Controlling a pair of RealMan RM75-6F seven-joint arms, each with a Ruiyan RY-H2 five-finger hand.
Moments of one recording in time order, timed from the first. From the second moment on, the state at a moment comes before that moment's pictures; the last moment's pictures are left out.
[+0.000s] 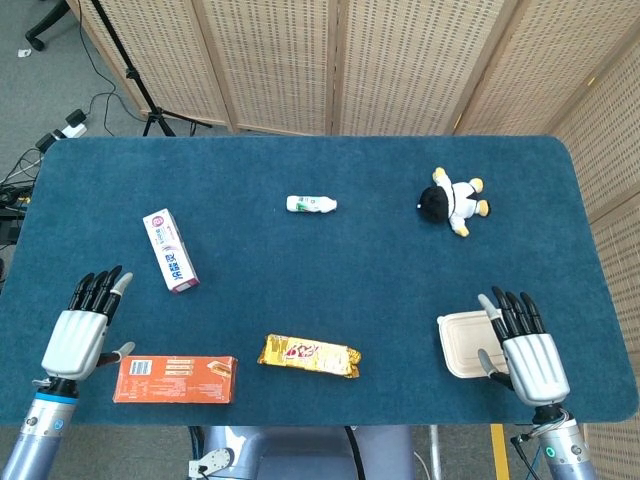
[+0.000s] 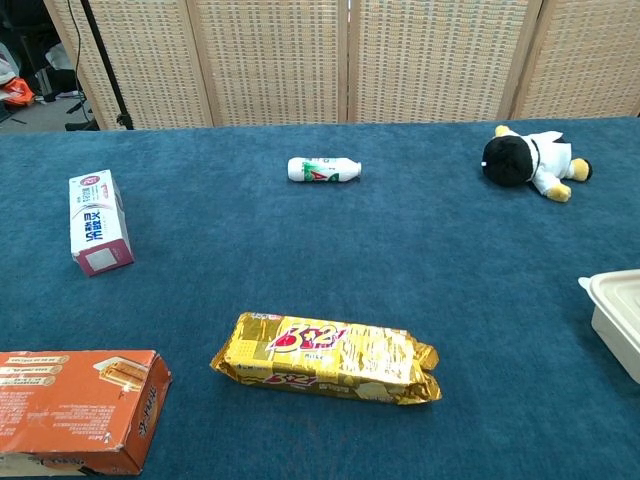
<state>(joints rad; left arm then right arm) -0.19 -1.29 -0.03 -1.65 1.52 1.41 0.23 0.12 -1.31 0.02 -1.56 -1.65 1.51 -0.24</state>
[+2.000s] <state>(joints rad) -0.56 -0.96 -0.31 -1.77 0.74 0.57 -0.51 0.13 -1.32 0.03 -1.54 -1.61 1.48 -0.22</state>
